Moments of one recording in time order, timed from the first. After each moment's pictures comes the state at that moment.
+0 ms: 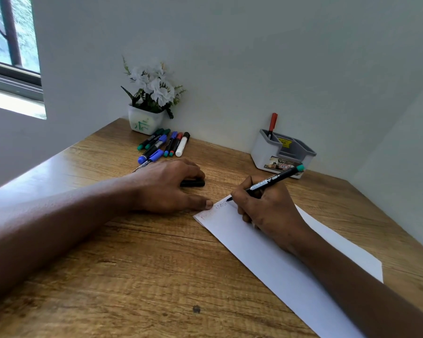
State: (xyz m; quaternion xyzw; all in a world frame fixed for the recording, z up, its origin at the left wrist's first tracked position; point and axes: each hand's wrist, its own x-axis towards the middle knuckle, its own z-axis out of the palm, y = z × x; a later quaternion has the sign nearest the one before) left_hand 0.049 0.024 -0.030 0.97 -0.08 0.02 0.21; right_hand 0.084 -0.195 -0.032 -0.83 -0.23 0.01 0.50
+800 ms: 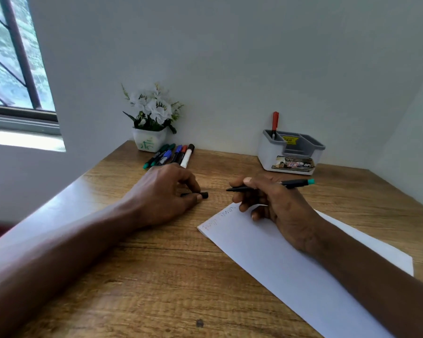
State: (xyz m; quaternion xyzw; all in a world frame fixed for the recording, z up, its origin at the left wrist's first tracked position) left_hand 0.050 0.034 -0.040 0.96 -0.03 0.17 0.23; right_hand 0.099 -0.203 -0.027 -0.71 -0.18 0.14 0.66
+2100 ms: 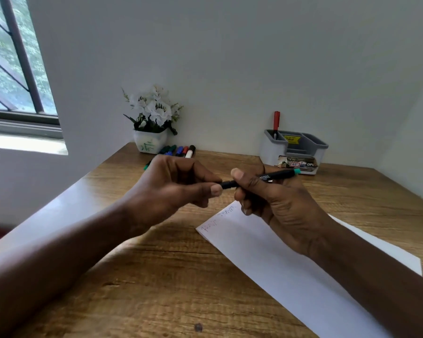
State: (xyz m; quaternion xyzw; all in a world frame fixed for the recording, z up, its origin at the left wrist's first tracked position) left_hand 0.028 0.010 -0.028 0.76 -0.16 0.16 0.61; right_hand 0.081 -0.199 -0.016 -0.63 -0.24 0.13 0.72
